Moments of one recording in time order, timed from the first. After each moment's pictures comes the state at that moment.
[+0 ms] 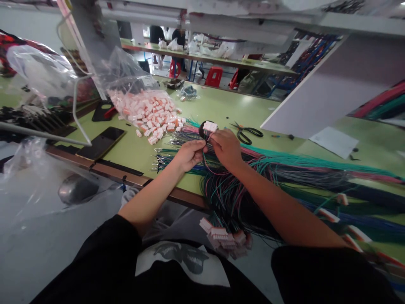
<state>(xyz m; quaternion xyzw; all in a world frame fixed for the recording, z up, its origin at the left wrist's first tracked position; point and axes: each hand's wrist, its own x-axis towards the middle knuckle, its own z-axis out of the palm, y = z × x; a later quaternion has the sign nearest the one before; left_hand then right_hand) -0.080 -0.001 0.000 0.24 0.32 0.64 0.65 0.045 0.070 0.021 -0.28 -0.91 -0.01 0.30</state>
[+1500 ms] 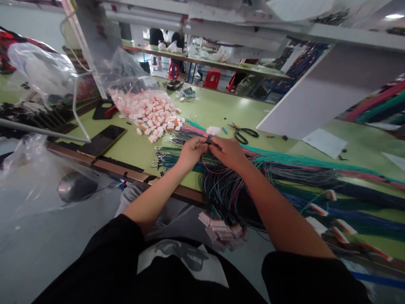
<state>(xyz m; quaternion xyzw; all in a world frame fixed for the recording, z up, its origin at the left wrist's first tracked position) -0.066 -0.008 -0.002 0.43 0.43 0.67 0.43 0.059 0.046 0.043 -0.36 -0.93 0.01 0.11</state>
